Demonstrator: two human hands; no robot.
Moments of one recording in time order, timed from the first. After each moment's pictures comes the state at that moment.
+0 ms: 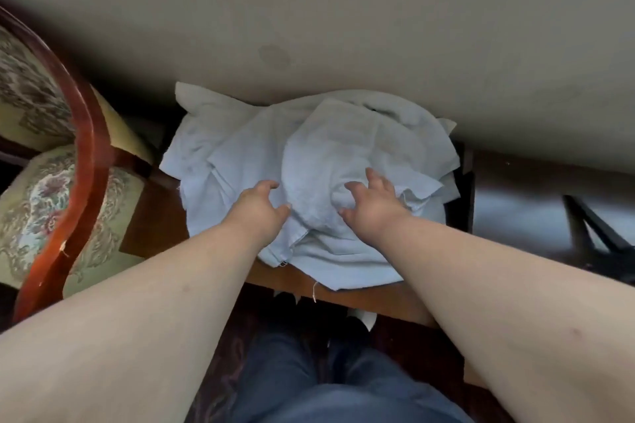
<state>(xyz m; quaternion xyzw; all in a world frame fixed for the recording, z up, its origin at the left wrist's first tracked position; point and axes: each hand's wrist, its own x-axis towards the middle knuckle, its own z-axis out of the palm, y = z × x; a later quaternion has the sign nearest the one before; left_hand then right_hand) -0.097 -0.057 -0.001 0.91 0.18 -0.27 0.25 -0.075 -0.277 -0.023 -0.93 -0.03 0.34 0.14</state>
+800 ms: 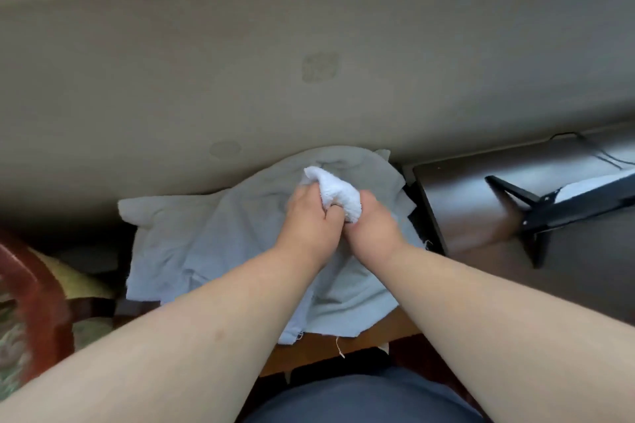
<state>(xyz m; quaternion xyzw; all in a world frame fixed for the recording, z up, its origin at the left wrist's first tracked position) -0.027 -0.123 0.087 0.85 -0.10 -0.19 0.47 -0.072 -0.242 0.062 -0.84 0.25 0.07 0.48</state>
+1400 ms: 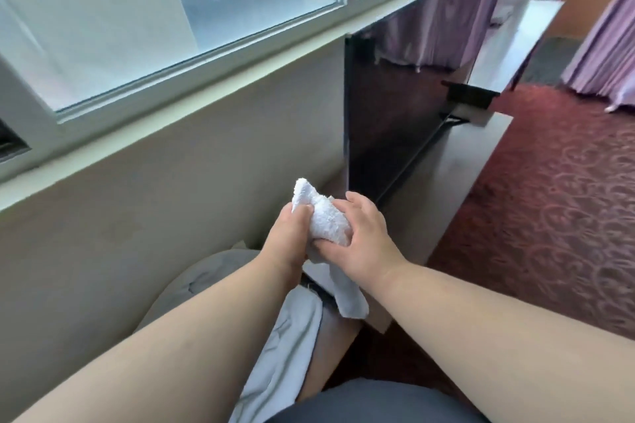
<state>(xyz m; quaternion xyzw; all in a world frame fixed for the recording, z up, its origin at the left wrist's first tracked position) -0.175 -0.310 0.237 0.65 -0.21 -0.45 0.57 -0.311 -0.371 0.223 -0.81 0.37 -0.22 0.40</state>
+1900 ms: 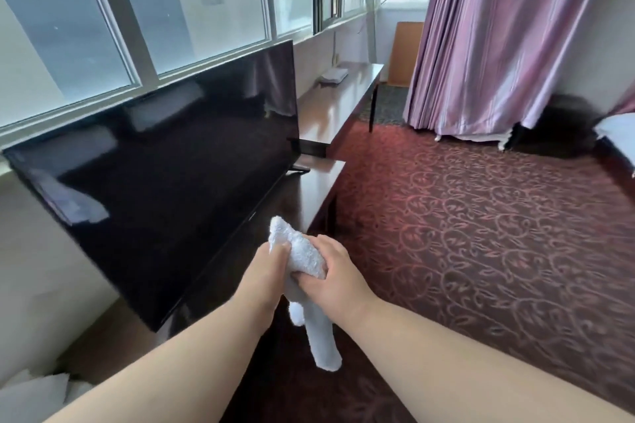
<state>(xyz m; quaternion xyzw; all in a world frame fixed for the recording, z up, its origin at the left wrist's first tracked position) -0.503 -0.532 0.263 0.58 -0.46 -0.47 0.48 -0.649 -0.557 0.257 -0.72 0.42 -0.33 0.43</state>
